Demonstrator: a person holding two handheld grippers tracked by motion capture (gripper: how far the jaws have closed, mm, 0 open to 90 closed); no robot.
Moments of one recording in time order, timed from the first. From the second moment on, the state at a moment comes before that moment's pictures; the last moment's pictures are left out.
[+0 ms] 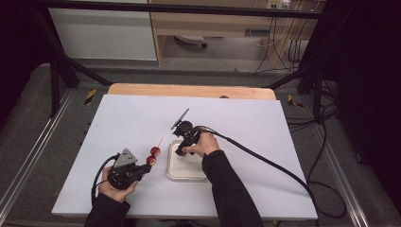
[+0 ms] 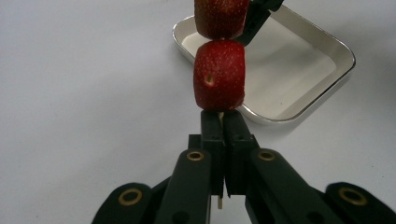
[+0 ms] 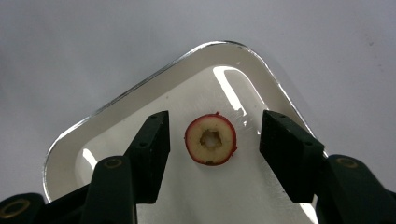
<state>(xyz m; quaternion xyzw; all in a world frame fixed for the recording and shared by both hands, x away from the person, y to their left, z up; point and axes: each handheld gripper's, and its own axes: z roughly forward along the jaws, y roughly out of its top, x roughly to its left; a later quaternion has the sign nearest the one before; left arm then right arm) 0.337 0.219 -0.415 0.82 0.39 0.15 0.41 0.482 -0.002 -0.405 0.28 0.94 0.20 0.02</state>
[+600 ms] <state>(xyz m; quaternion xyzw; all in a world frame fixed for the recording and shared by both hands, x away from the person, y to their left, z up) 0.337 0.217 -0.416 0.82 0.38 0.14 0.40 0.487 0.002 -0.414 0.29 0.94 0.18 0.00</state>
